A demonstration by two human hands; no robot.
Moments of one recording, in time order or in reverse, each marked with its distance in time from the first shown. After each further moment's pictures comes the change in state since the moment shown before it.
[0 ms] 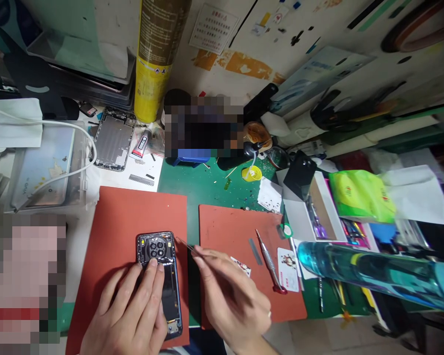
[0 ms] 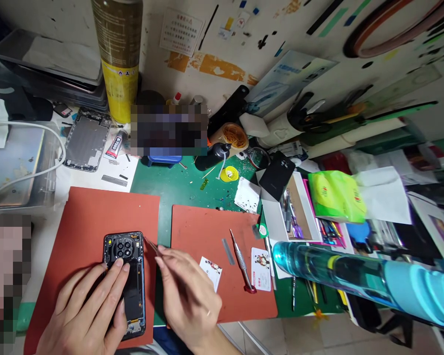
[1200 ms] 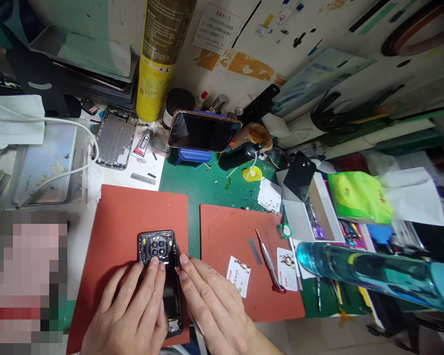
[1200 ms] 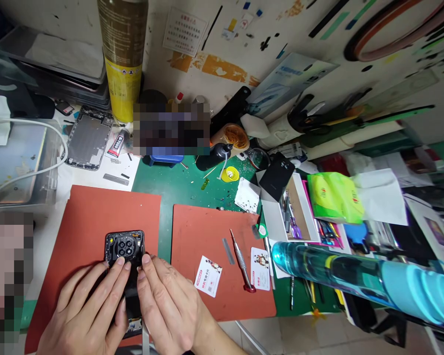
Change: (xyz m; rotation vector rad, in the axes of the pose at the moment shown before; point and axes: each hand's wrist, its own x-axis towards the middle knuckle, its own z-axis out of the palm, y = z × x) left_hand -0.005 -0.002 0.004 -0.007 0.009 0.022; right_hand 0.010 -0.005 -0.019 -0.348 -0.451 -0.652
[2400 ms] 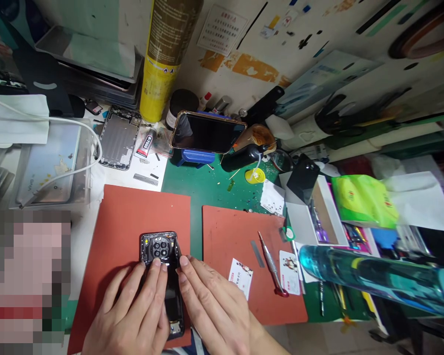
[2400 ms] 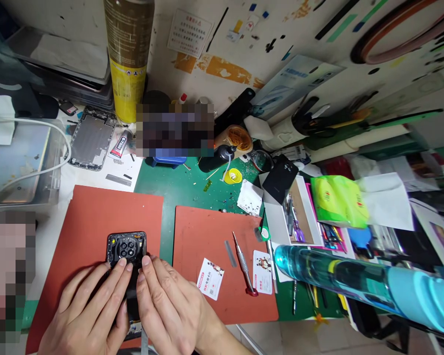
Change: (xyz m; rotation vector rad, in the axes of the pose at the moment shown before) left_hand 0.002 0.000 0.000 -0.006 0.007 -0.003; right_hand 0.014 0.003 -0.002 -0.095 -0.026 -0.147
